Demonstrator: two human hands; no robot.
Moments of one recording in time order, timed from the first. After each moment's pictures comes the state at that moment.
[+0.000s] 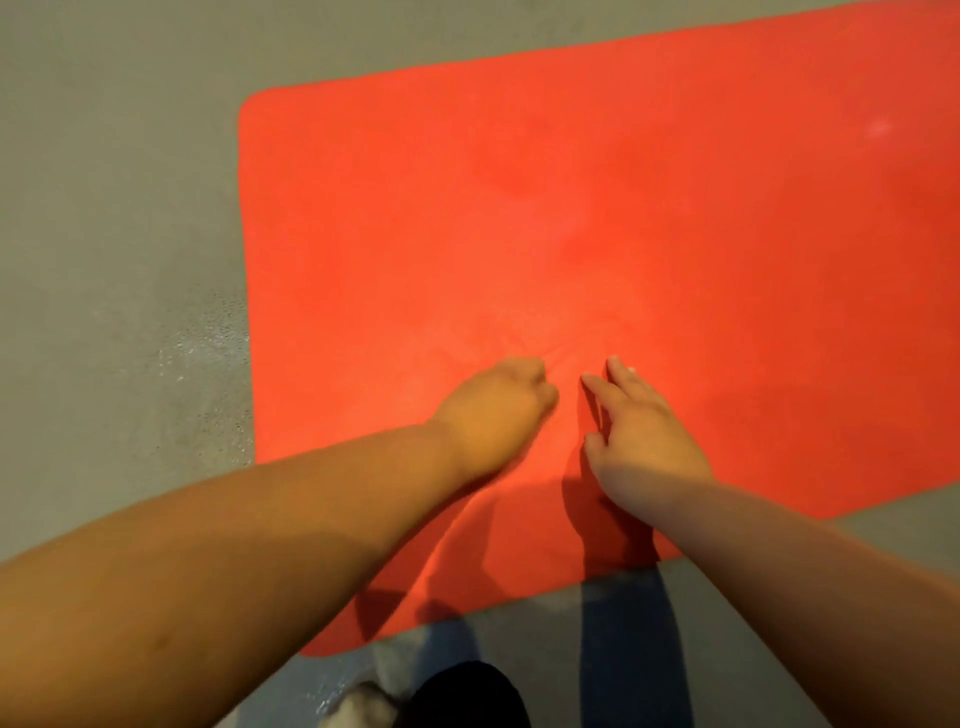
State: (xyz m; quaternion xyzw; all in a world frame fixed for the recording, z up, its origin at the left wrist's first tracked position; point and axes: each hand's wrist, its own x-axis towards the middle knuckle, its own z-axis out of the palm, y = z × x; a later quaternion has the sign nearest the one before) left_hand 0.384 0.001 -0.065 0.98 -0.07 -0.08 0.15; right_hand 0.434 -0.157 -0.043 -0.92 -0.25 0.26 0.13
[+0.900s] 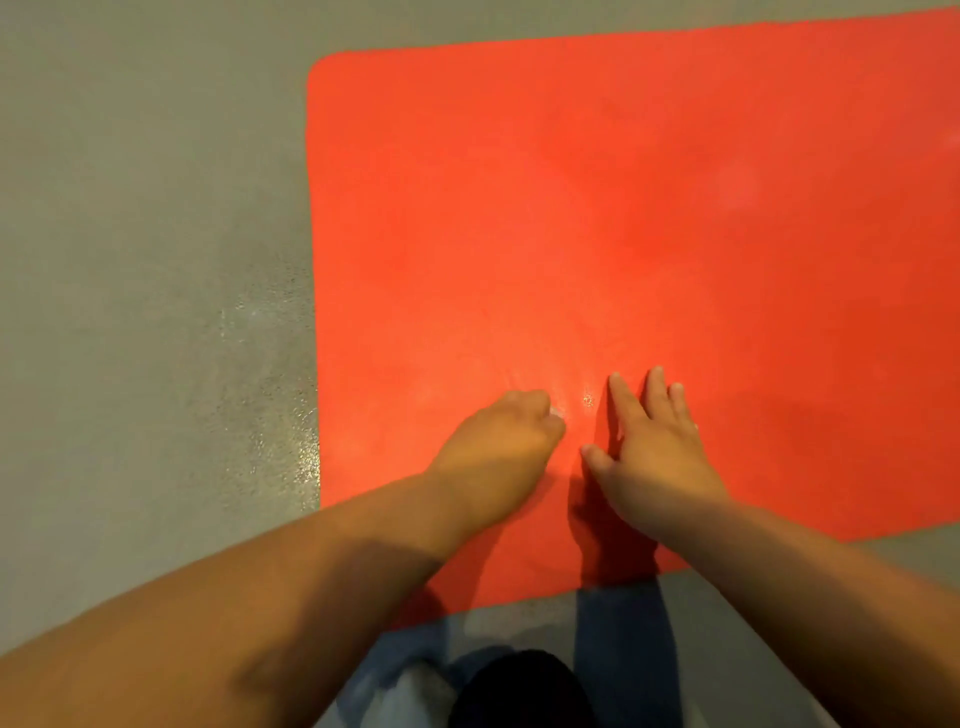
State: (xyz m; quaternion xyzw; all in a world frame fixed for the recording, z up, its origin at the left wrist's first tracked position) left_hand 0.309 0.018 -0.067 0.98 -0.02 -0.04 0.20; right_hand 0.391 -0.123 -0.048 -0.93 -0.20 0.30 0.06
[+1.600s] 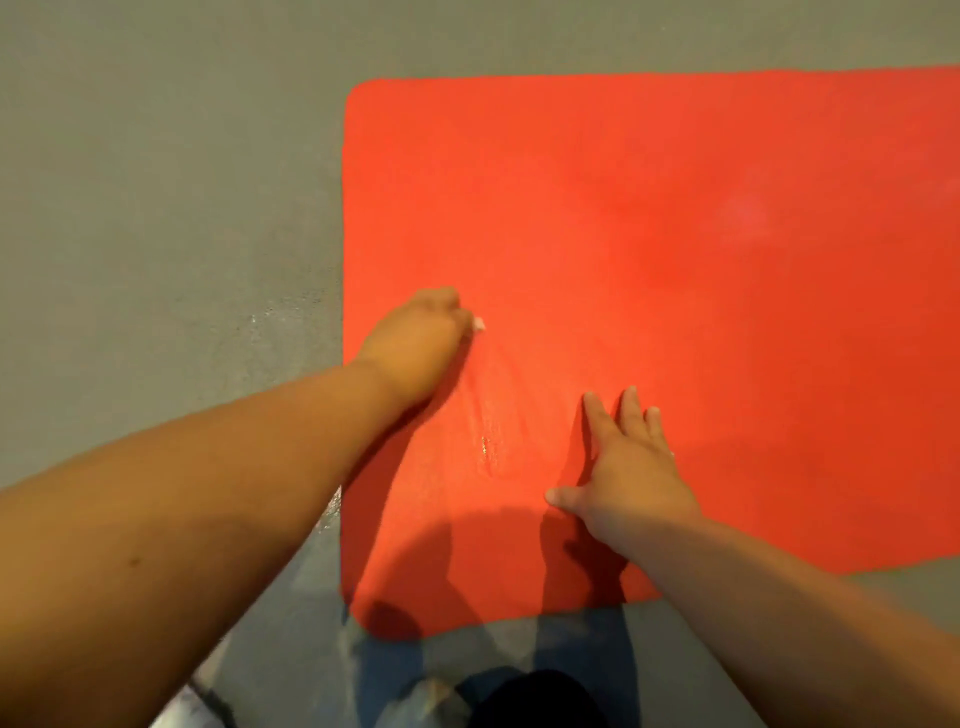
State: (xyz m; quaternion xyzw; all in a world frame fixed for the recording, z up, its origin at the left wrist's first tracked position) left_hand 0.337 0.137 -0.073 0.99 0.09 -0.01 0.10; right_hand 0.371 -0.093 -0.046 -0.92 -0.21 0.32 0.04
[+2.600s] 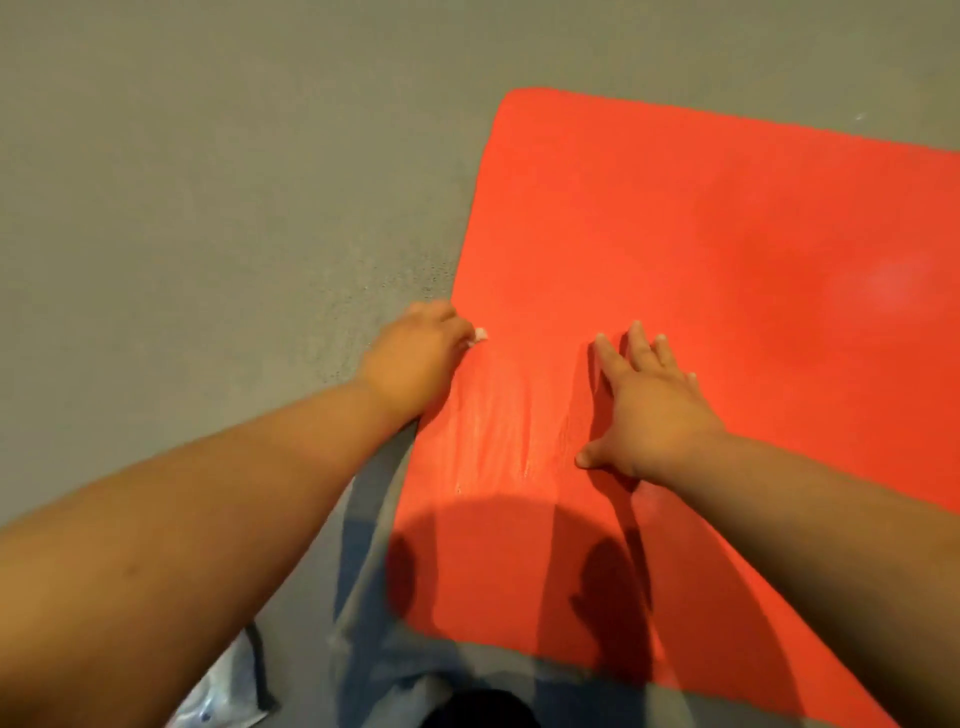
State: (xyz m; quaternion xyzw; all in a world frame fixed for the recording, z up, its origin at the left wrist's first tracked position) left_hand 0.268 0.175 -0.081 0.96 0.24 0.07 0.15; right_hand 0.425 0.003 -0.027 -0.86 -0.41 0.30 -0.08
